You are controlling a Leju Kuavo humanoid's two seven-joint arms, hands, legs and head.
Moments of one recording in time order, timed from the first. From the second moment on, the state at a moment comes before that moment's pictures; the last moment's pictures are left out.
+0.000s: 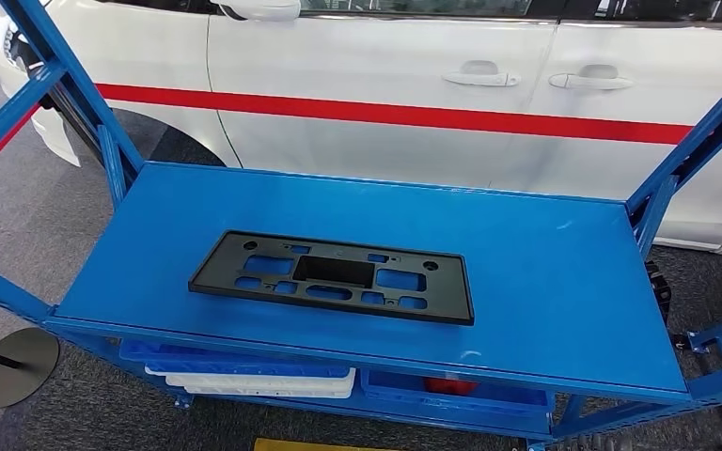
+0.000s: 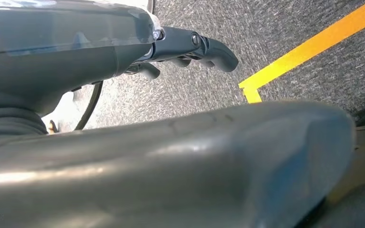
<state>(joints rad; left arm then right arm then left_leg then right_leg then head) -0.11 -0.10 -1.14 -0.14 0.58 0.19 0.17 -0.05 0.13 -0.98 -0.60 -0.77 0.58 -0.11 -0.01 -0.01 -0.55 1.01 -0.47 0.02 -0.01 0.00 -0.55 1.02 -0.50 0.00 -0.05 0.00</state>
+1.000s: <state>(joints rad) -0.11 -0.10 -1.14 -0.14 0.61 0.18 0.19 -0.01 0.33 -1.22 -1.09 -0.89 0.38 -0.21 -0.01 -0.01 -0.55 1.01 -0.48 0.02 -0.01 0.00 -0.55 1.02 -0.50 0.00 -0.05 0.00</state>
